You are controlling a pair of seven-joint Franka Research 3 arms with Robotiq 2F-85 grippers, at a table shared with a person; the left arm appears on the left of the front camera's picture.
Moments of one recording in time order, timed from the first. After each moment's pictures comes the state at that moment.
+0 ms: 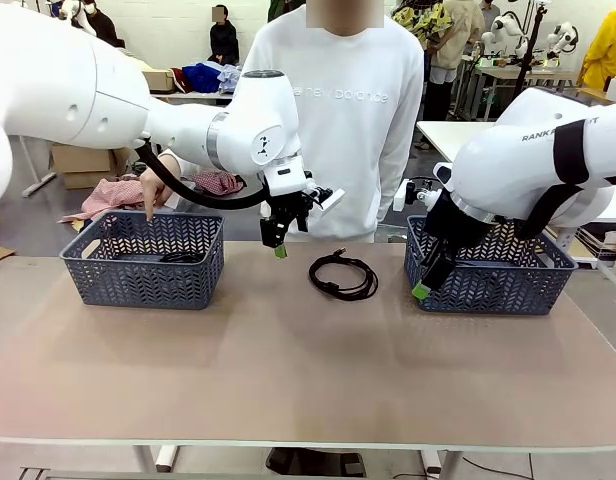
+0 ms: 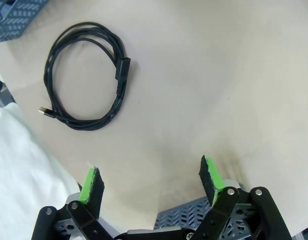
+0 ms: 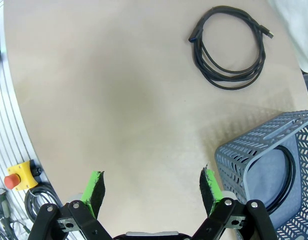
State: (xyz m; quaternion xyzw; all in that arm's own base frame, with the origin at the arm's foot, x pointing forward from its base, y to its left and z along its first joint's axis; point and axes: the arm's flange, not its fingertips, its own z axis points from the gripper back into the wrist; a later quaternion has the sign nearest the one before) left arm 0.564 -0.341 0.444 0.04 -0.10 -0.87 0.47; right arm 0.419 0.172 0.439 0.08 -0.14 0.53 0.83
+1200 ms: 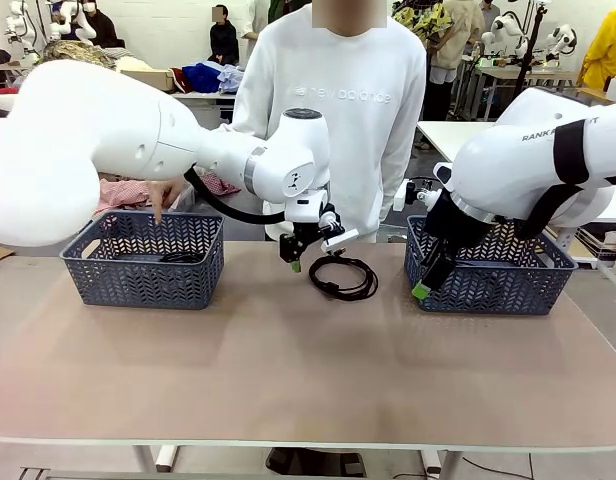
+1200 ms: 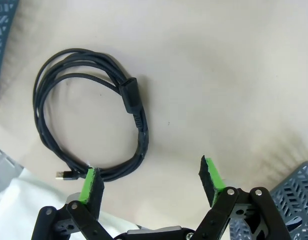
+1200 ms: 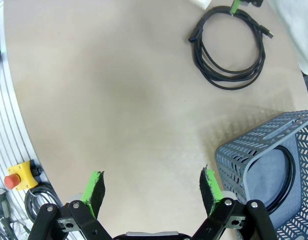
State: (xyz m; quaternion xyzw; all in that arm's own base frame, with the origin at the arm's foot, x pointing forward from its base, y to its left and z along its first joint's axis) left arm 0.599 -0.397 0.373 0.07 -0.06 -0.96 0.28; right arm 0.419 0.172 0.440 0.08 -0.14 0.53 0.83
